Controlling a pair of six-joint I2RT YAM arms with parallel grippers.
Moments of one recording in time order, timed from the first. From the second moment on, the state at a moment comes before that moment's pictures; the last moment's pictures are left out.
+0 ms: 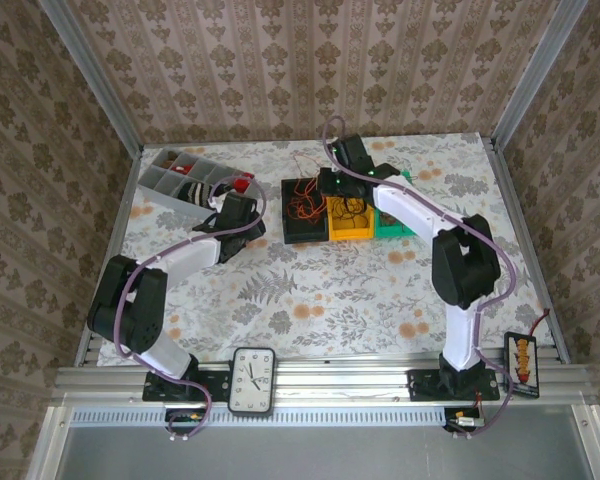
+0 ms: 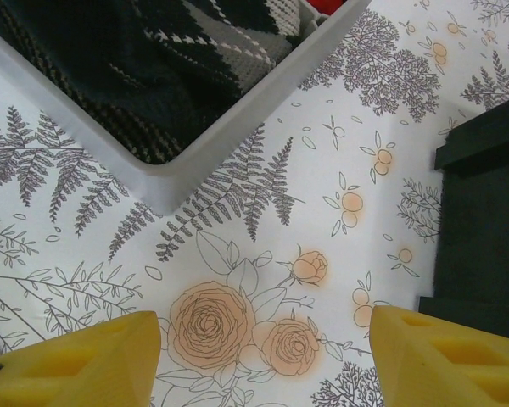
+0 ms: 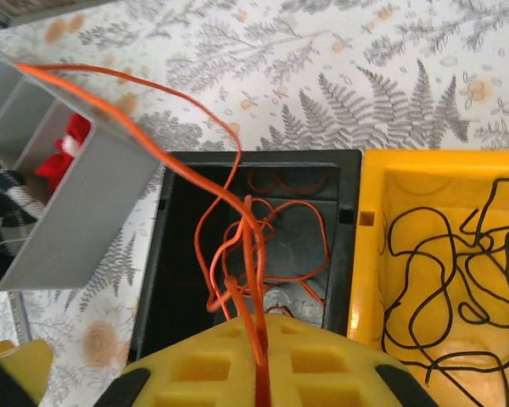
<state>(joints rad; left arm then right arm) -0.47 1.58 0.90 -0.19 -0.24 -0.72 0.46 1.97 1.65 -0.45 -0.08 0.46</state>
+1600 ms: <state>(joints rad) -0.21 1.07 0.70 -0.36 -0.58 -0.44 0.18 1.25 0.70 -0.06 0.49 0.26</state>
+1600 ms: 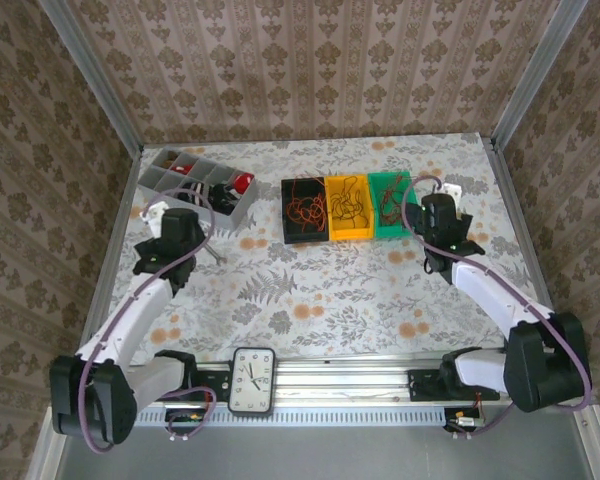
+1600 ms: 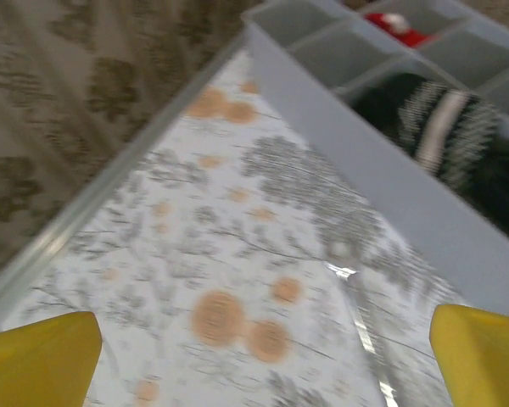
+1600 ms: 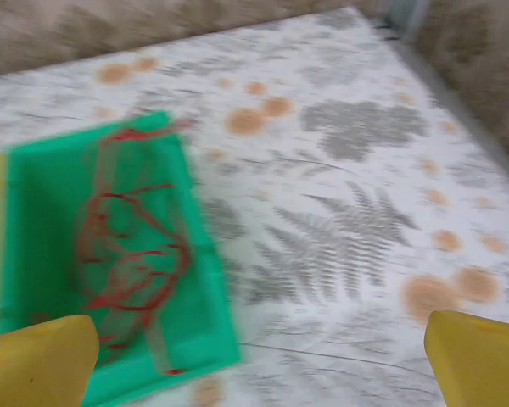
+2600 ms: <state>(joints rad) -0.03 1.53 0.39 0.71 -0.15 0.05 0.02 1.53 0.40 0.74 0.17 0.06</state>
